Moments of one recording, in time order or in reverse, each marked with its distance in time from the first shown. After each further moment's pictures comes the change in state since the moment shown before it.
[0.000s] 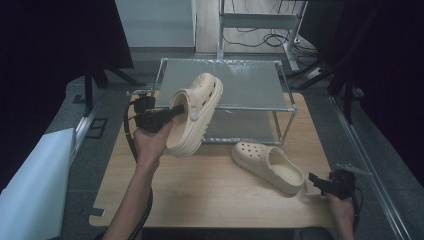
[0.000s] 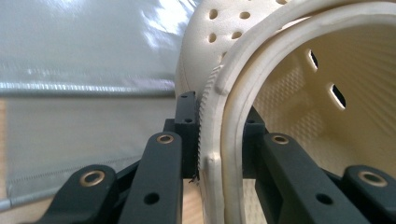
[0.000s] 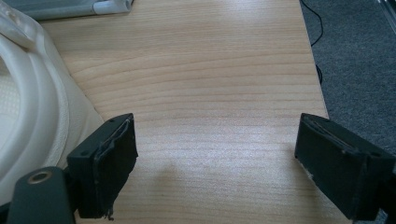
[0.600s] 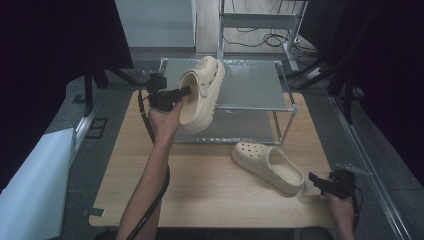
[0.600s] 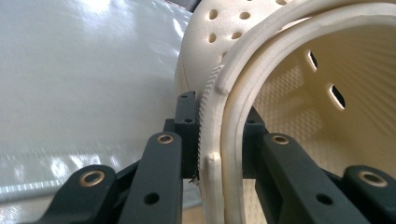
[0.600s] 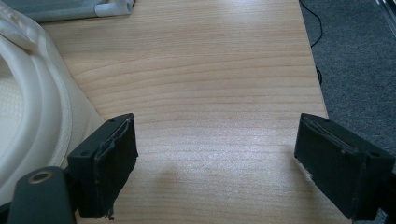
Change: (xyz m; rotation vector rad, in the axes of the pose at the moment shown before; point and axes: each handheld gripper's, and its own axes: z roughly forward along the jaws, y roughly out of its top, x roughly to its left) left arm -0.003 0.041 0.047 -0.041 0.109 -0.049; right arm 0.001 0.001 0.000 -0.006 0.000 0.000
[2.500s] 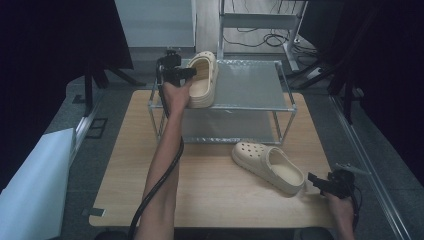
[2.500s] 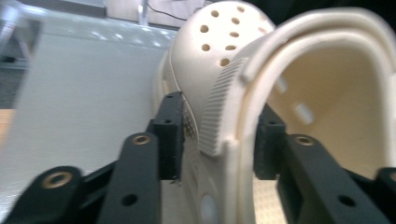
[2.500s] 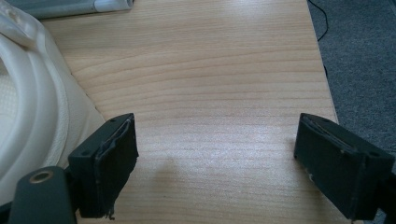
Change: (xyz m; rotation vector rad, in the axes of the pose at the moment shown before) left arm 0.008 0.052 0.090 0.030 0.193 0.136; right arm -0.001 -0.001 0.003 0.021 0.015 0.012
